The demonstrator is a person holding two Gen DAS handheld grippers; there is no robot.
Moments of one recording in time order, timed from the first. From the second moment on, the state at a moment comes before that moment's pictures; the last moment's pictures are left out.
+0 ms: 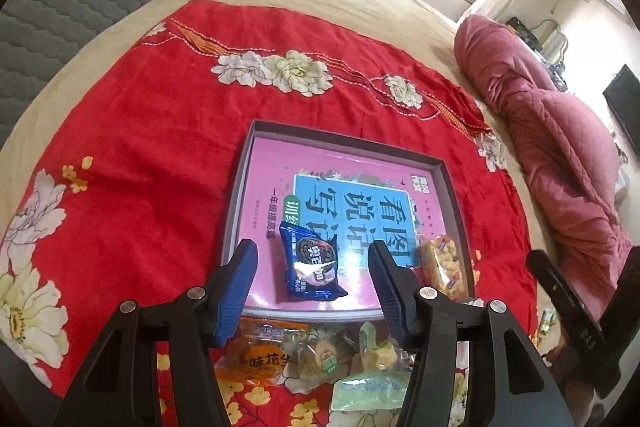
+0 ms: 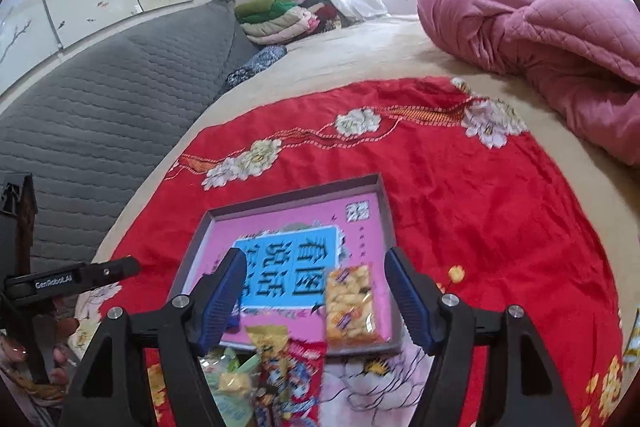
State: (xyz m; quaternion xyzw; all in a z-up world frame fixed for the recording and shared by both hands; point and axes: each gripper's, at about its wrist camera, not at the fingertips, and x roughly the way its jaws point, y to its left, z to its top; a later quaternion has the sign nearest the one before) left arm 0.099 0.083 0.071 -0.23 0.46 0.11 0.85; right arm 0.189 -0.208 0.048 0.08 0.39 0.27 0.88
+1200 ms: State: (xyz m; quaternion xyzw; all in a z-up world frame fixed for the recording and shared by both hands) left arm 0.048 0.079 0.014 -0.20 0.51 0.13 0.83; right arm 0.142 -0.208 -0.020 0.03 0.46 0.28 0.84
